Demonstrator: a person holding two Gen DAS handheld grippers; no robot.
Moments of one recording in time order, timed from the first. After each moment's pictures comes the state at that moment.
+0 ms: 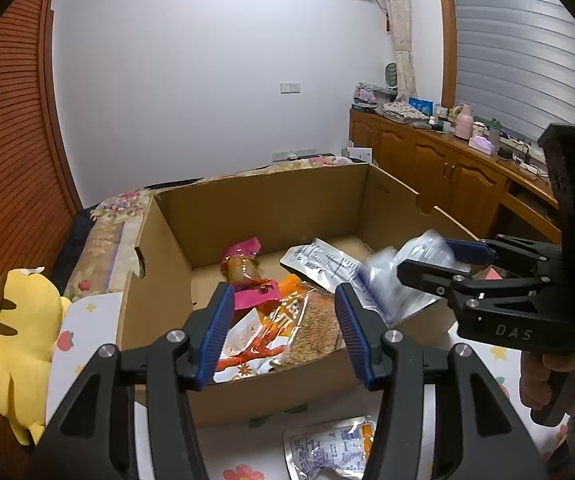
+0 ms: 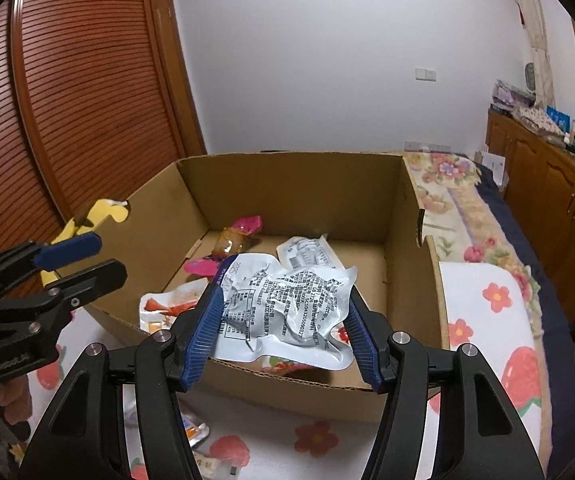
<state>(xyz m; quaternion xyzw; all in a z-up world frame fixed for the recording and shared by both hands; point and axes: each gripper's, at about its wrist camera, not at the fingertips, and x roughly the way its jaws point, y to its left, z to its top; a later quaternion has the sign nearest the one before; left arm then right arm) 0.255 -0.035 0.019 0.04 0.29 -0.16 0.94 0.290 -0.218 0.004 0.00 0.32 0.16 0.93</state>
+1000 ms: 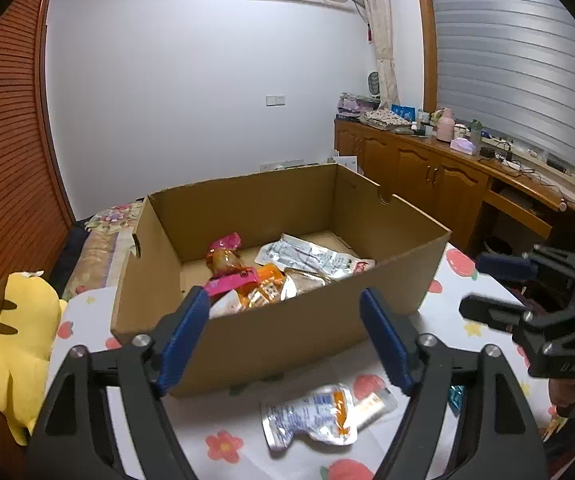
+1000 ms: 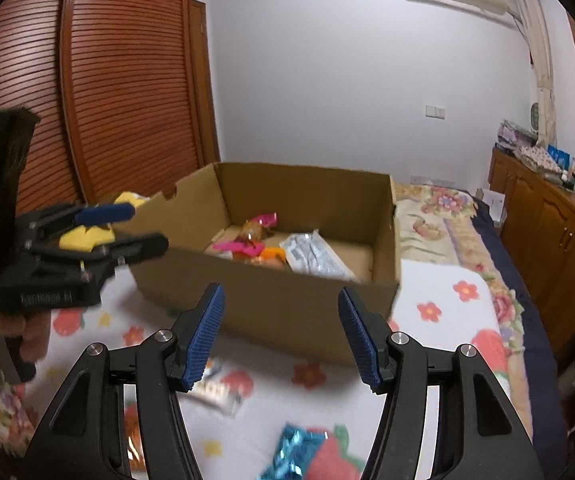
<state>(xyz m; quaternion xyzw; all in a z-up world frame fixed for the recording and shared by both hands) 0.199 -0.039 0.017 0.05 0.26 -0.18 0.95 0.195 -0.240 0.011 -0.04 0.26 0.19 0.95</state>
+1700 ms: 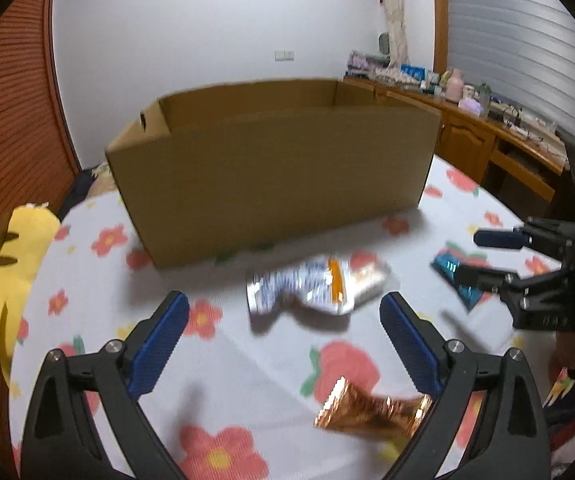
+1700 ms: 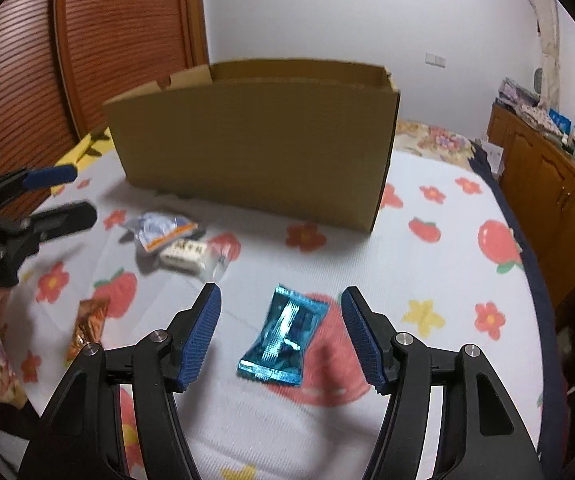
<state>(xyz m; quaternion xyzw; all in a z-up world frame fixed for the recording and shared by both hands) 0.141 -0.031 -0.060 0.05 0.34 -0.15 0.93 0.160 -0.249 -0.072 -0.06 0.36 0.17 0.91</state>
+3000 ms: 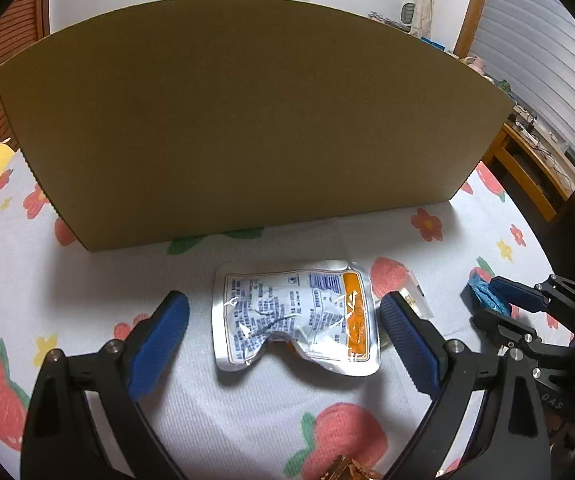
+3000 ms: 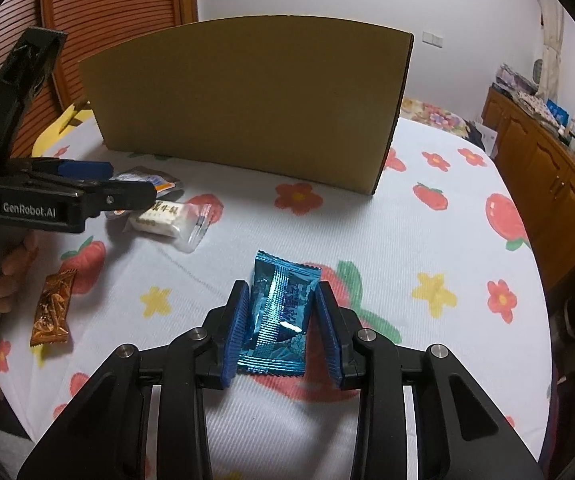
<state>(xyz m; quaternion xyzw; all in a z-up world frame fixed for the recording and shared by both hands) 0.221 -0.037 -0.096 -0.01 0.44 -0.17 0.88 0.172 -0.243 -0.096 -0.09 0.40 0.15 0.90</state>
